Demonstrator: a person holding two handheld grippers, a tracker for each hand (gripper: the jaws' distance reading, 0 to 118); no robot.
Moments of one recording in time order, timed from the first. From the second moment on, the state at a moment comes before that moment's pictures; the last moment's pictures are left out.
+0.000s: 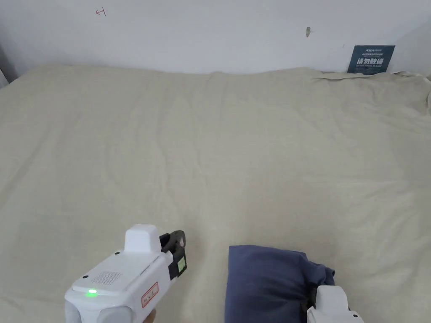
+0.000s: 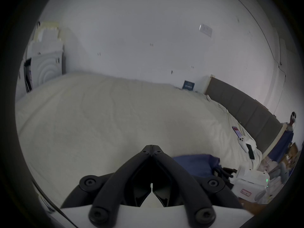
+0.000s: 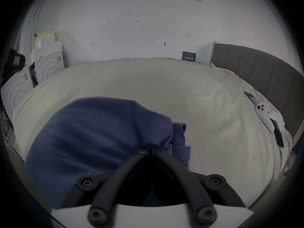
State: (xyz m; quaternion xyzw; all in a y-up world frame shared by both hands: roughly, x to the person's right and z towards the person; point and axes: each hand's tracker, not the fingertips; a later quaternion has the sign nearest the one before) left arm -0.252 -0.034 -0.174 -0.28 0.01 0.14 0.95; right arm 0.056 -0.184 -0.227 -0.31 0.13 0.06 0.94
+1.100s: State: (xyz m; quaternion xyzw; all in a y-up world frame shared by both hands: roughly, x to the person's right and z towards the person) left arm -0.210 -0.127 -0.278 -0.53 -0.19 0.24 0.79; right arm 0.066 -0.172 -0.236 -0.33 0.14 0.05 0.93
